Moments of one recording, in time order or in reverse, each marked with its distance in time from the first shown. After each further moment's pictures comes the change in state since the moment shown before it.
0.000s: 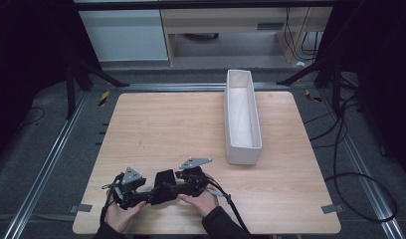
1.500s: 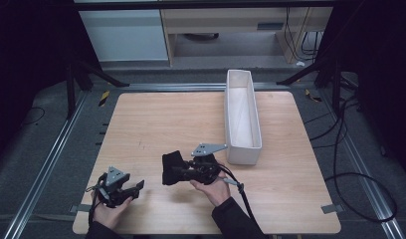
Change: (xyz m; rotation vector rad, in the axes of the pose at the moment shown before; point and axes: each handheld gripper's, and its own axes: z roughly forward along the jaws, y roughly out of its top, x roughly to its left) left arm 0.035 -0.015 -0.012 -0.087 0.145 -0.047; right arm -0.008 0.040 -0.055 -0.102 0.069 -0.087
